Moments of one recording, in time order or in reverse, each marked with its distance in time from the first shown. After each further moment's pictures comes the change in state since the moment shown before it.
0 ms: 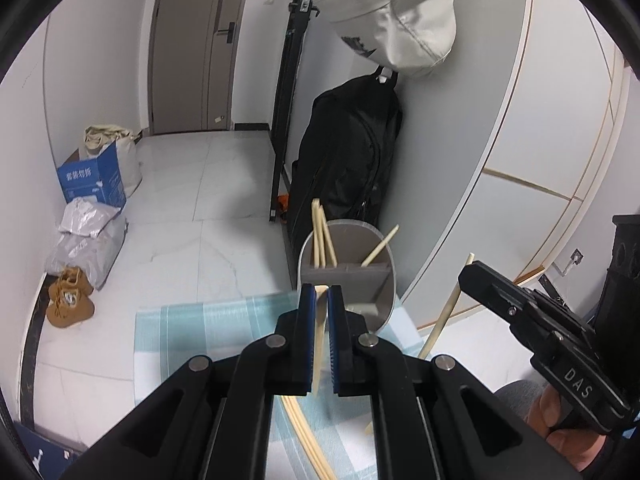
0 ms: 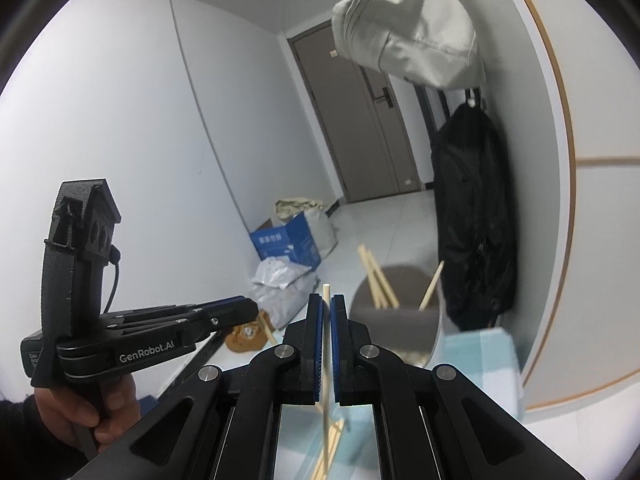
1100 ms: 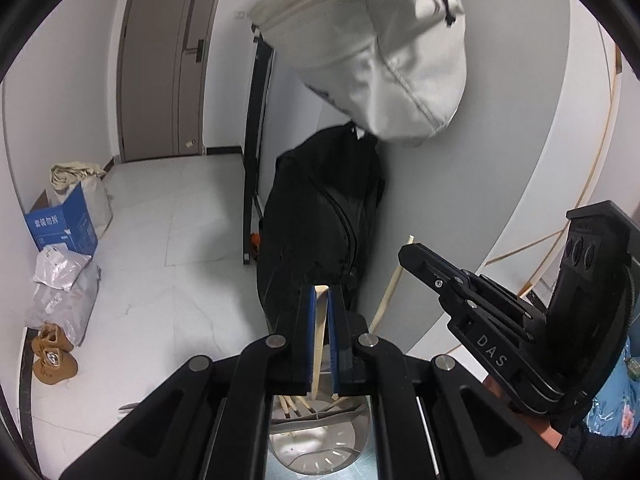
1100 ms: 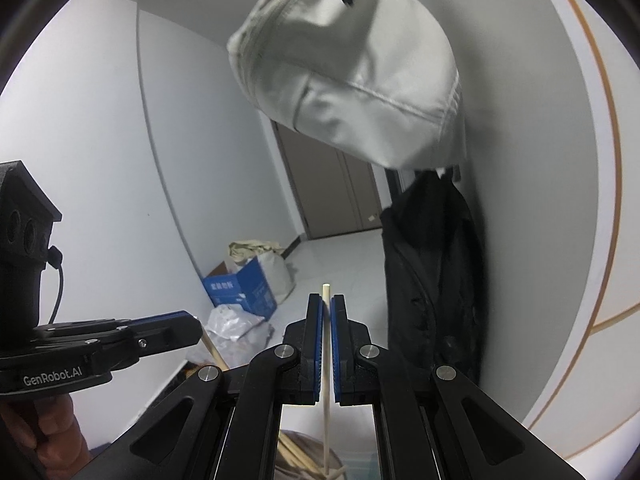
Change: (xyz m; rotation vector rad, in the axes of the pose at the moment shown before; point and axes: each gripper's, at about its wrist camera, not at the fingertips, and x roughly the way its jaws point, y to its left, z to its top) left arm 0.053 -0.017 0.097 0.035 -0.030 -0.073; right arm 0.081 -0.078 0.115 0.003 -0.094 -0.130
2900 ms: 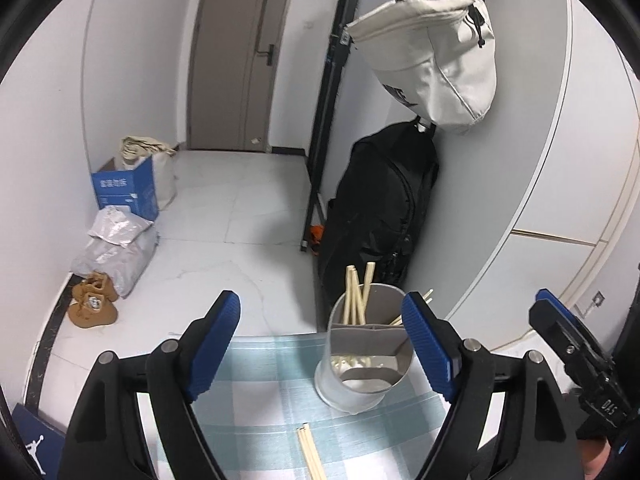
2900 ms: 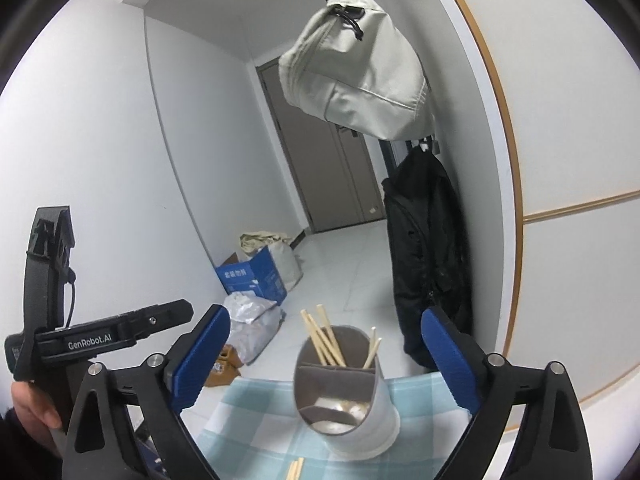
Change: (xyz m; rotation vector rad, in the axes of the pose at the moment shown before) left arm -0.071 0.013 -0.071 -0.122 -0.086 0.212; right arm -0.113 0.037 -0.067 0.029 -0.007 0.007
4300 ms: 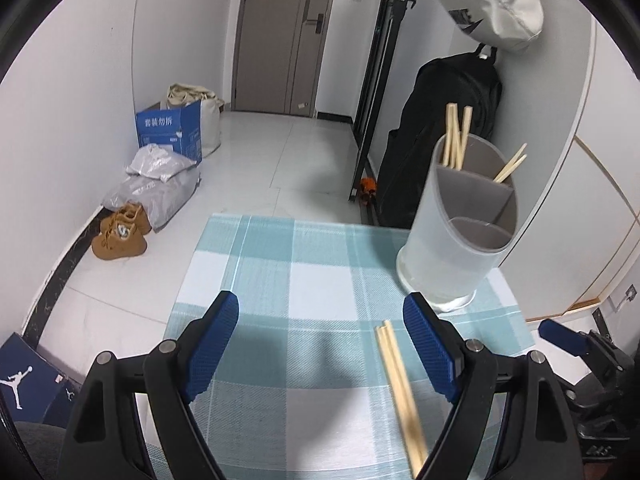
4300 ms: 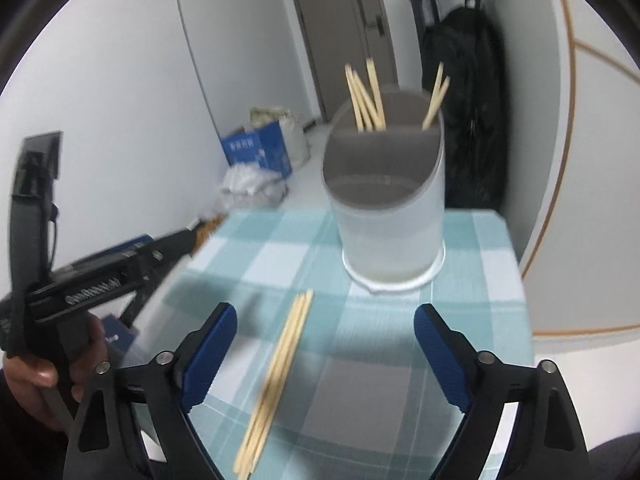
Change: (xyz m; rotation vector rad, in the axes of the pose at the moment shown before) left arm 0.040 0.067 -0.146 -0.072 0.074 0.117; right arm 0.047 0.029 -0.171 -0.126 0.407 -0.008
